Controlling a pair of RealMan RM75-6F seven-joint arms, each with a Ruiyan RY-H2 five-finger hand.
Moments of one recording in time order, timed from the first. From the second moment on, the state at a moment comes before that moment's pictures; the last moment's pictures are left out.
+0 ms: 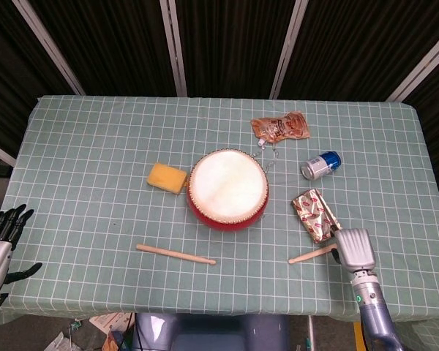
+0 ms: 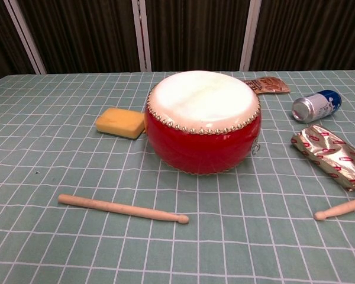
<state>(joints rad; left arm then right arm) -0.08 -1.09 0.01 -1.61 1.58 1.50 -0.01 0.26 -1.45 0.11 -1.51 -1.26 1.22 -0.63</state>
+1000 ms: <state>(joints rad) -0.08 -1.09 0.01 -1.61 1.58 1.49 -0.01 0.31 -1.48 0.09 -1.43 -1.13 1.17 -0.69</state>
